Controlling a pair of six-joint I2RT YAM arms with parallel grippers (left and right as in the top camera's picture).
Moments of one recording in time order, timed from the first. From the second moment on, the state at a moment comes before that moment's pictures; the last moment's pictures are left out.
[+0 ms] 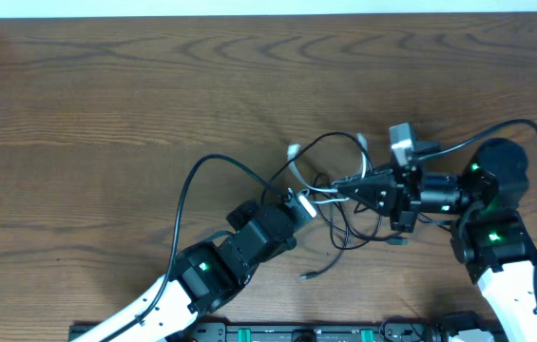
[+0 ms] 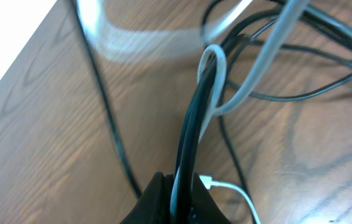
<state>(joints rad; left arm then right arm) -0.92 1.04 0.64 -0.40 -0.35 0.21 0.15 0.99 0.69 0.15 -1.34 0.36</state>
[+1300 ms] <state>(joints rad) -0.88 1.04 0.64 -0.36 -0.39 -0.01 -0.08 0.99 0.70 -0.02 -1.42 0.43</state>
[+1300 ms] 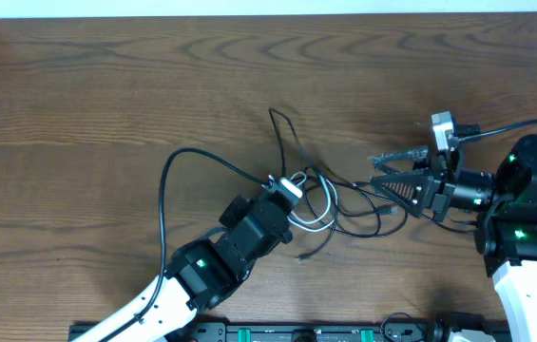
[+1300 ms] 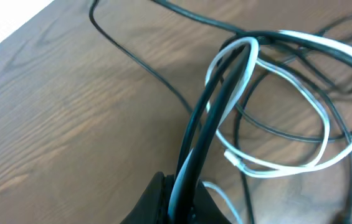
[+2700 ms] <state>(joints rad) -0.88 1.04 0.64 -0.15 0.08 -0.26 0.07 1.01 0.70 -0.54 -0.79 -0.36</state>
